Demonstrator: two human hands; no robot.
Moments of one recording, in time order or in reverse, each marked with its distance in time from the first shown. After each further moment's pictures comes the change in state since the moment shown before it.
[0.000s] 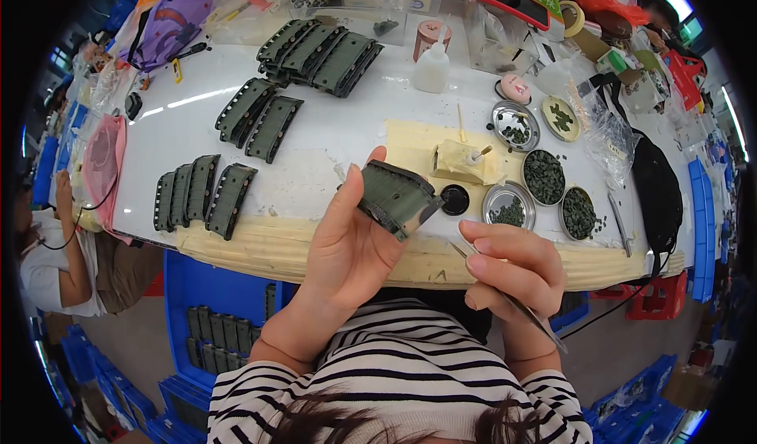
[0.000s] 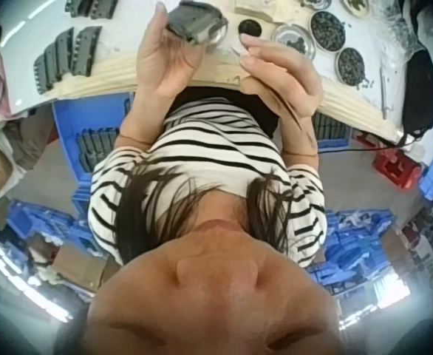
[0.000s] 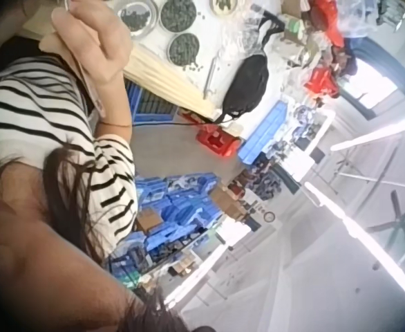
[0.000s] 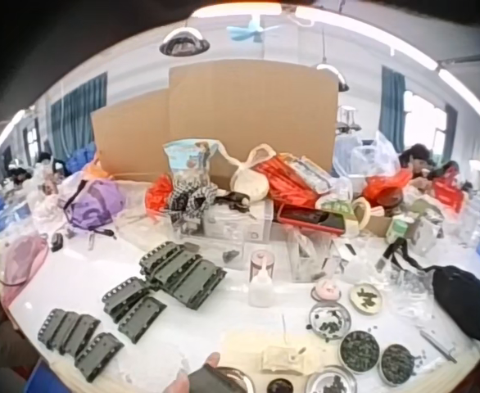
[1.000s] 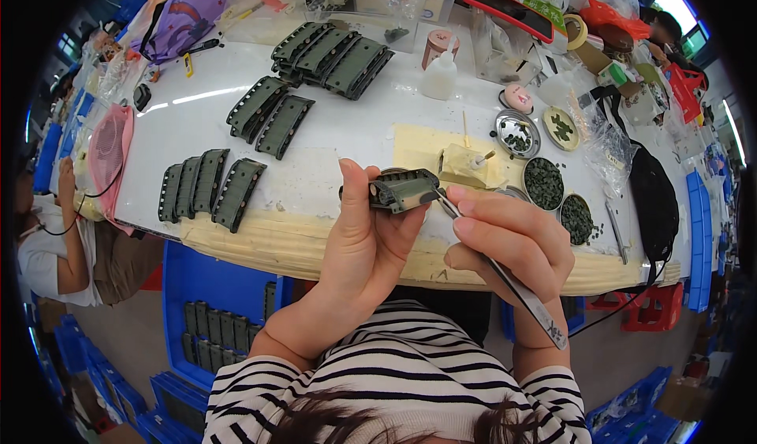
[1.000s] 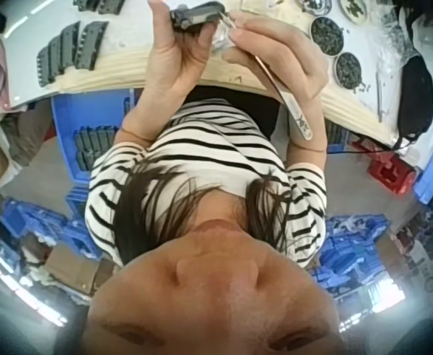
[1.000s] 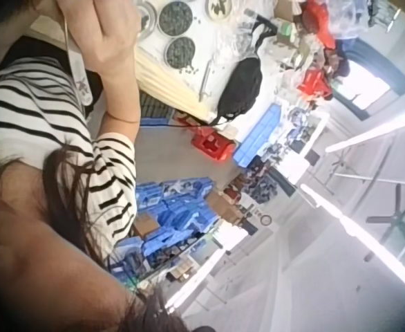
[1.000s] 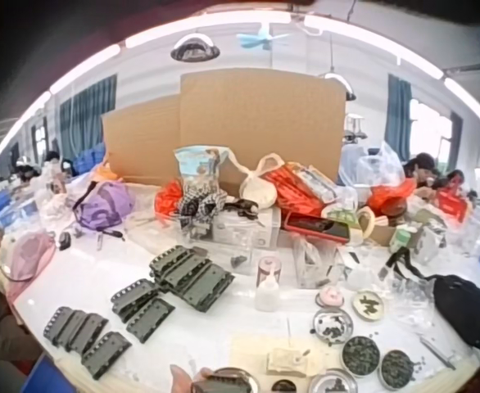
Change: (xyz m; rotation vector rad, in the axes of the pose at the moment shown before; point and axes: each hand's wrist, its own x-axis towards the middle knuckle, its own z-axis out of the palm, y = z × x) left_hand -0.002 -0.010 0.008 0.148 0.057 0.136; right_hand 0.037 0.004 0.002 -0.154 -0.064 -0.119
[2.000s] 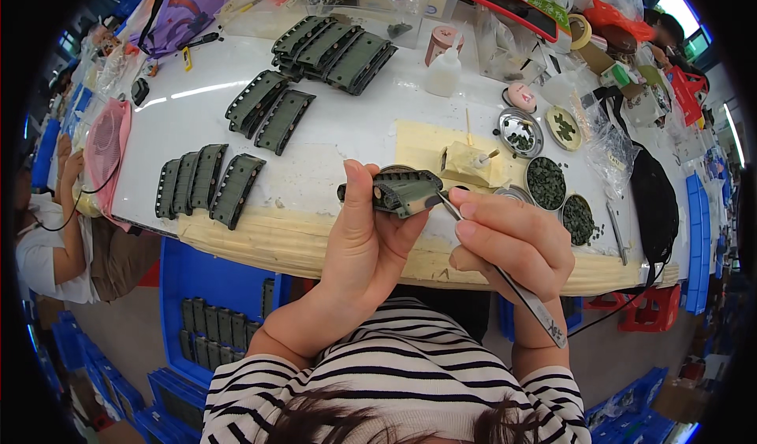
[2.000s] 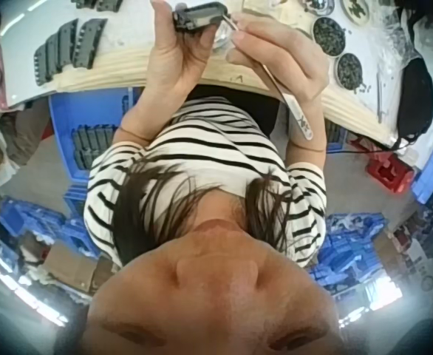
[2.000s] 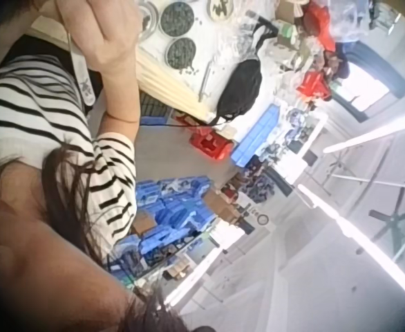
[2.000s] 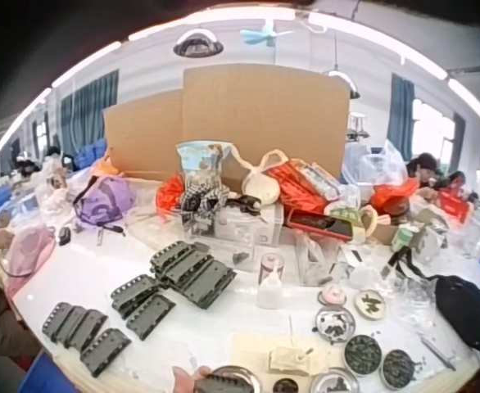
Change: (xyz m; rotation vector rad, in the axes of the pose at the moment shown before) left_hand -0.002 -0.003 0.000 0.041 0.034 0.055; right_hand -0.002 0.004 0.005 -0.057 0.037 -0.052
